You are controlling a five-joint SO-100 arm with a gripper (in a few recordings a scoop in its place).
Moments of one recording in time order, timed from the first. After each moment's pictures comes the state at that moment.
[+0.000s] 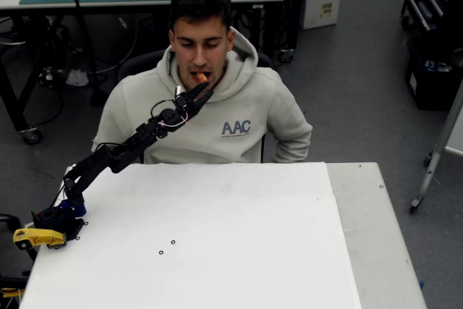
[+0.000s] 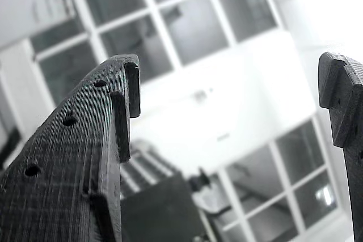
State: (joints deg) arm 15.8 38.8 1.3 8.7 -69.2
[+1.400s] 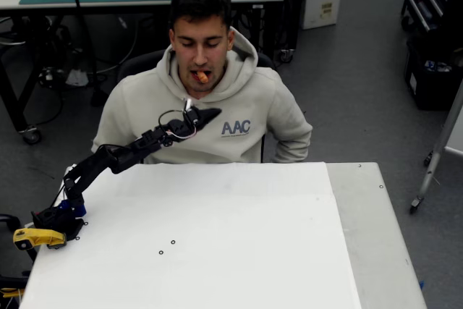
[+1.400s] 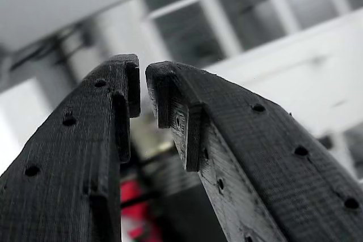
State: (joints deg) arm 16.9 42.2 22.7 8.7 -57.7
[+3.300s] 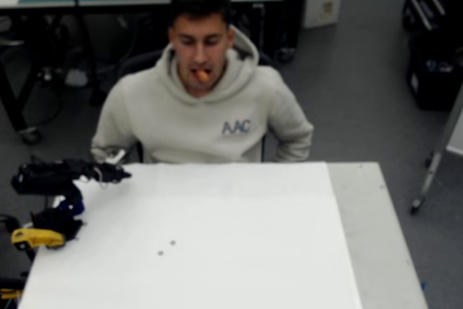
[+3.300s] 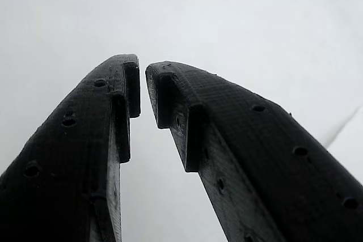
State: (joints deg) arm -1.9 156.2 172.0 24.8 -12.1
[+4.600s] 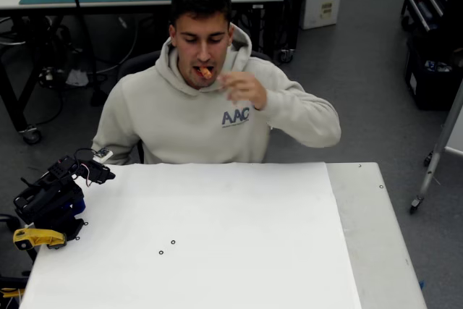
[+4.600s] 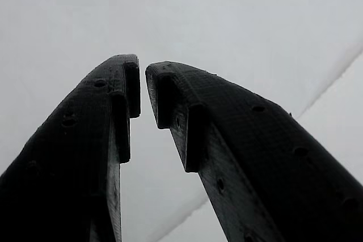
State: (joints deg) arm -6.8 189.6 172.0 62.8 0.5
